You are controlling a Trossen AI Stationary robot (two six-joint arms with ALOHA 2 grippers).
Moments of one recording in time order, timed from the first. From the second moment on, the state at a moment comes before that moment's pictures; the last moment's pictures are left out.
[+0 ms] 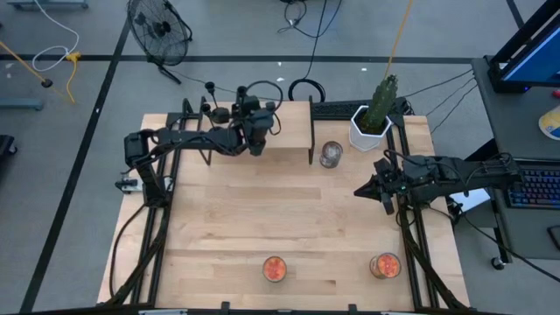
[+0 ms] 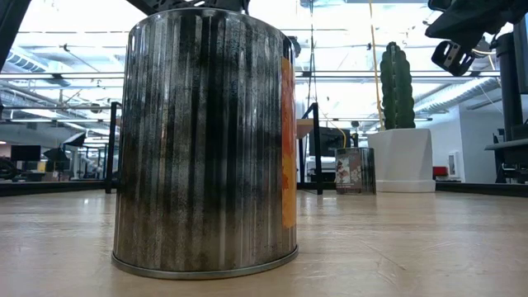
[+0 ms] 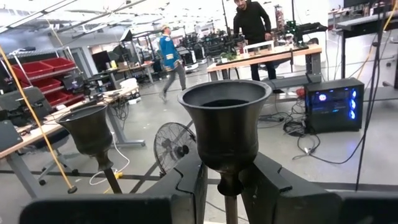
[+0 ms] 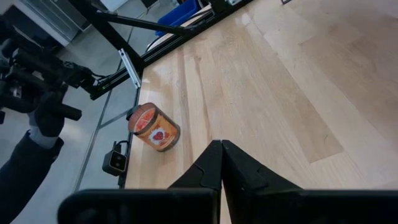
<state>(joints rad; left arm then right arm) 0.29 1.78 1.25 0.37 -1.57 0.00 0.09 0.49 0.58 -0.48 -0.08 0.59</state>
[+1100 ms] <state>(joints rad) 0.28 1.78 1.25 0.31 -1.57 0.00 0.09 0.49 0.58 -0.48 -0.08 0.59</state>
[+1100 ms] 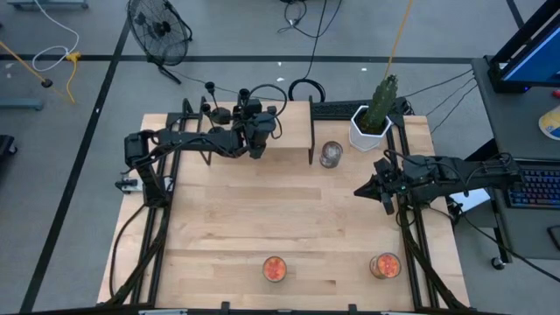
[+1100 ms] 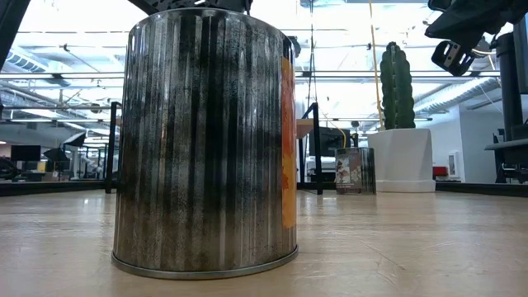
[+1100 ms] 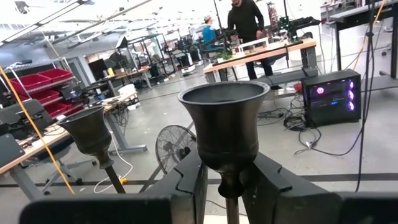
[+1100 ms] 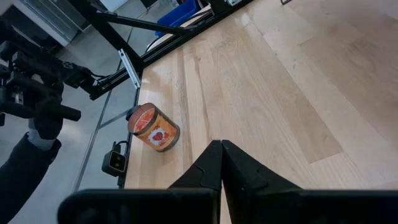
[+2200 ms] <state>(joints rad) 0.27 1.78 1.25 0.29 -1.57 0.01 0.09 0.49 0.58 -0.48 -0.08 0.59</state>
